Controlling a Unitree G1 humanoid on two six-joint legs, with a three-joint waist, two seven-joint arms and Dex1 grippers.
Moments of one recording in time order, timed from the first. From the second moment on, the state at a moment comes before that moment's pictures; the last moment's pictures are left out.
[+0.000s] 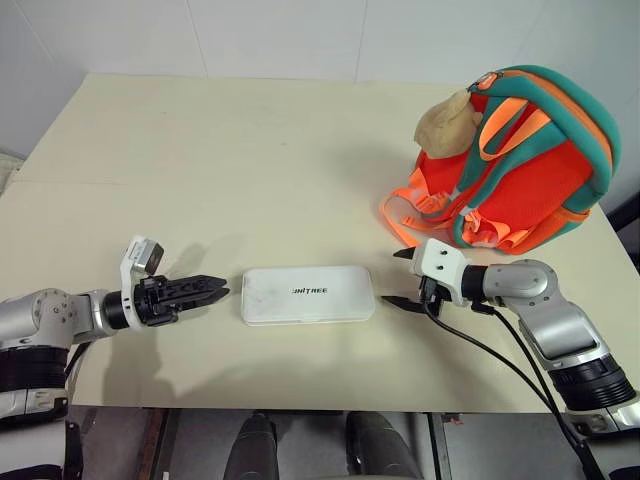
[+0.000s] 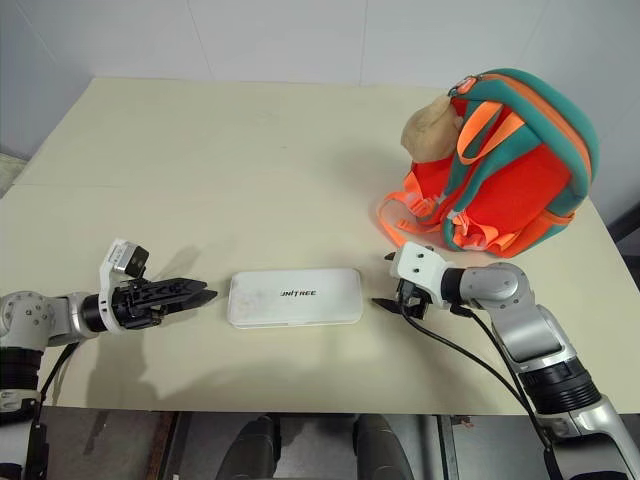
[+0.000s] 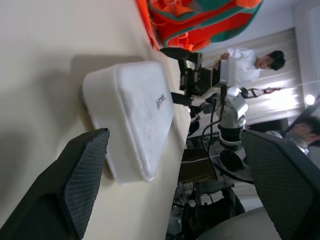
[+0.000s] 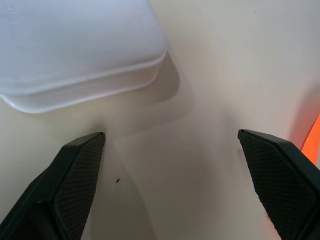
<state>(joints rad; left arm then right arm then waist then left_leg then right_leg) -0.48 0.83 0.15 0.37 -0.81 1.31 -1.24 -0.42 -0.73 0.19 -0.10 0.08 0.29 0.95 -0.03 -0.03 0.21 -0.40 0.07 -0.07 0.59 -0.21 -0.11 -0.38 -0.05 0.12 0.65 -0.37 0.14</state>
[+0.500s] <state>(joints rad) -0.57 0.85 0.00 0.42 -0.74 1.29 -1.31 -0.41 -0.73 0.19 -0.11 0.08 0.29 0.95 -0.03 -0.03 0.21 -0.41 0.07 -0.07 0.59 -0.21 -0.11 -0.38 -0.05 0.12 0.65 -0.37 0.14</state>
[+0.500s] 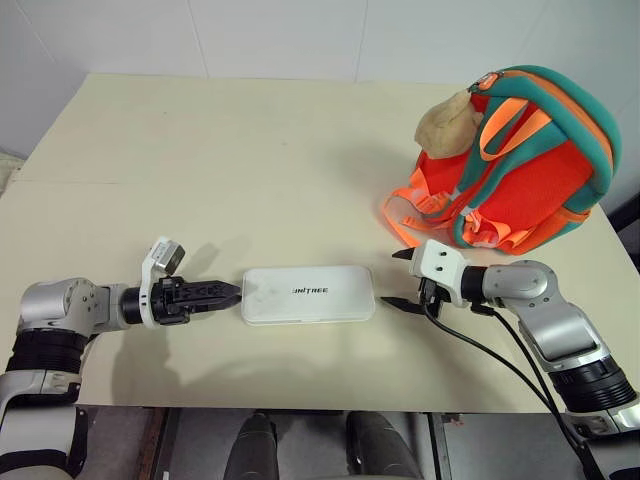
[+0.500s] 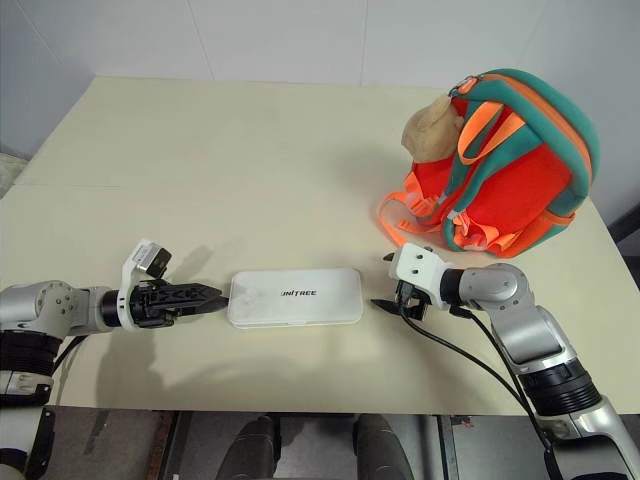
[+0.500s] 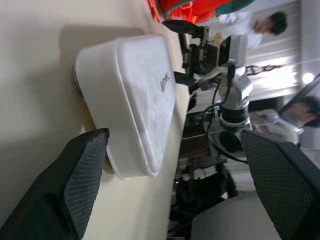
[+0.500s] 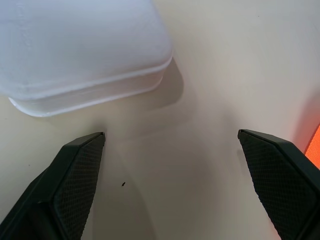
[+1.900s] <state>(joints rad) -0.70 0.79 -0.14 0.49 -0.66 1.29 -1.35 -0.43 -0.68 0.20 -0.12 0.07 0.27 0.96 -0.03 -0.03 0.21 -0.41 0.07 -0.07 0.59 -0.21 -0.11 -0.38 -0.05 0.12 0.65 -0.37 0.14</state>
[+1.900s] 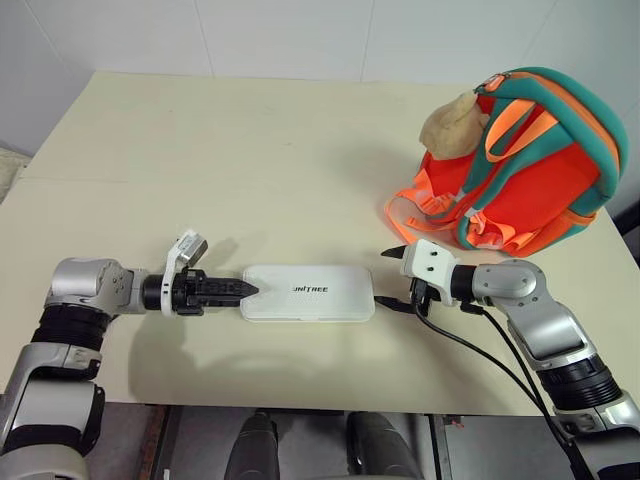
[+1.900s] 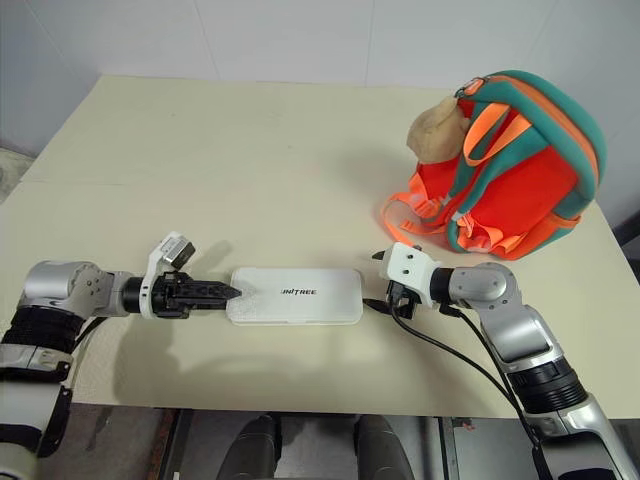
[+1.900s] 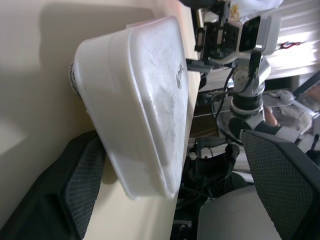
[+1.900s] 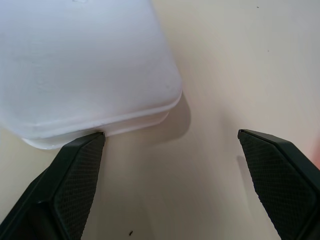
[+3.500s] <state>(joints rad) -0.77 0.68 0.07 0.61 -0.59 1.24 -1.34 -0.38 -0.65 -0.01 -0.28 0.24 0.40 0.86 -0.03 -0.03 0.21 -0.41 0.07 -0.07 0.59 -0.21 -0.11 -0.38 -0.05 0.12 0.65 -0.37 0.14</state>
